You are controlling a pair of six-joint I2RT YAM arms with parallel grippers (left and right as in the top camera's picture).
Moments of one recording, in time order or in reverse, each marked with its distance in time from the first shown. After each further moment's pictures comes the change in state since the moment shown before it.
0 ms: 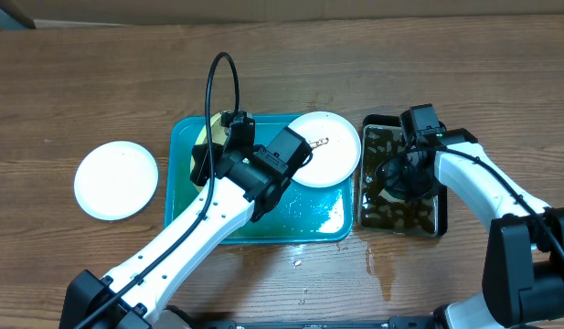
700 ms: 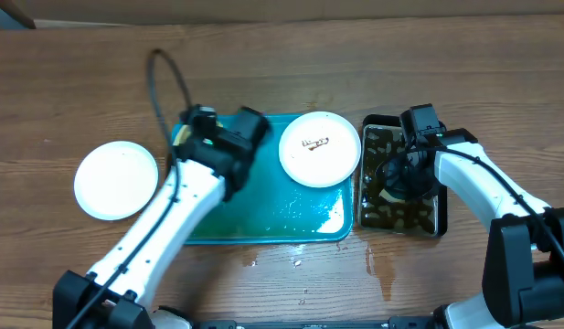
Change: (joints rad) left arm 0.234 0.000 0.000 0.000 0.236 -0.050; right arm 0.000 0.000 0.000 0.000 0.000 -0.004
